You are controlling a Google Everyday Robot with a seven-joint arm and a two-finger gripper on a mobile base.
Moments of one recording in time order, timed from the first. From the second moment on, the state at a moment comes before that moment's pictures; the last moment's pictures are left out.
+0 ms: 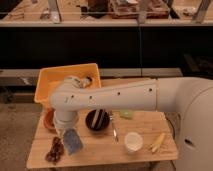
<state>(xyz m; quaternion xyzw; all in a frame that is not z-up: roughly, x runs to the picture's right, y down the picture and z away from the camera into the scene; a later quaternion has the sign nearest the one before) -0.188 0.189 0.649 -0.07 -0.38 -0.79 0.48</state>
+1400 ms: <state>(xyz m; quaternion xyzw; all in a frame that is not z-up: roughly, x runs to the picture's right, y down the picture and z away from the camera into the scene) -0.201 0.200 0.675 -0.09 -0.33 -0.81 0.48</state>
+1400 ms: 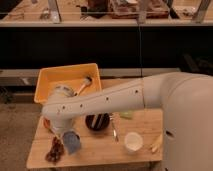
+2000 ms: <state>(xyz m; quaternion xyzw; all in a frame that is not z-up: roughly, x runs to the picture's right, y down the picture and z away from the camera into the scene) -0.200 0.202 0.677 -0.09 -0.32 -0.82 0.47</state>
